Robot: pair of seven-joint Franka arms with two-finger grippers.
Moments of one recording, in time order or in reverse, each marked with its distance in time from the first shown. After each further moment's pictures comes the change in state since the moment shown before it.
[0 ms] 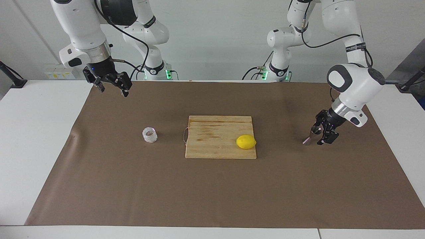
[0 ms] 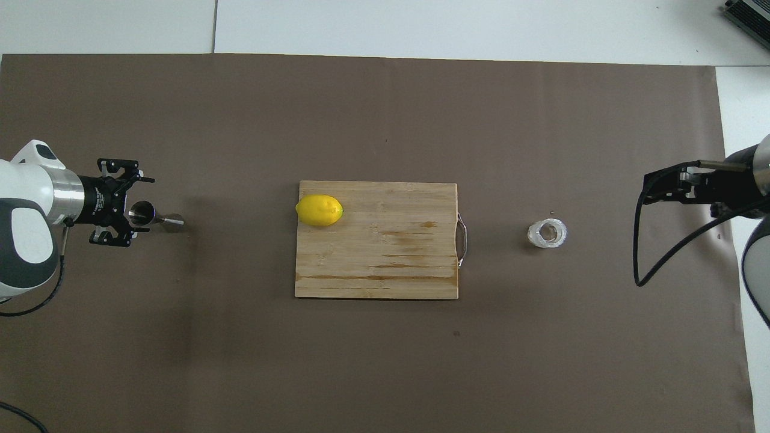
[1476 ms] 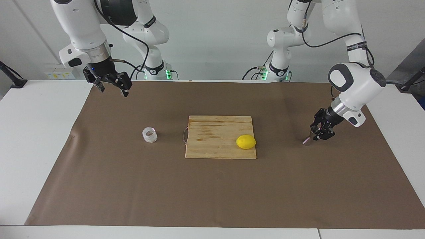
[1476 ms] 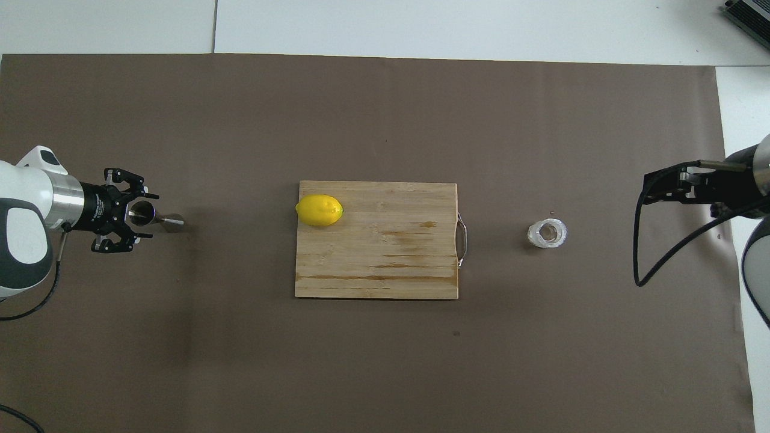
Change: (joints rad) left arm 0.001 -0.006 0.009 0.003 0.006 -0.075 0.010; right arm 0.000 0.000 0.000 0.000 0.000 0.000 0.000
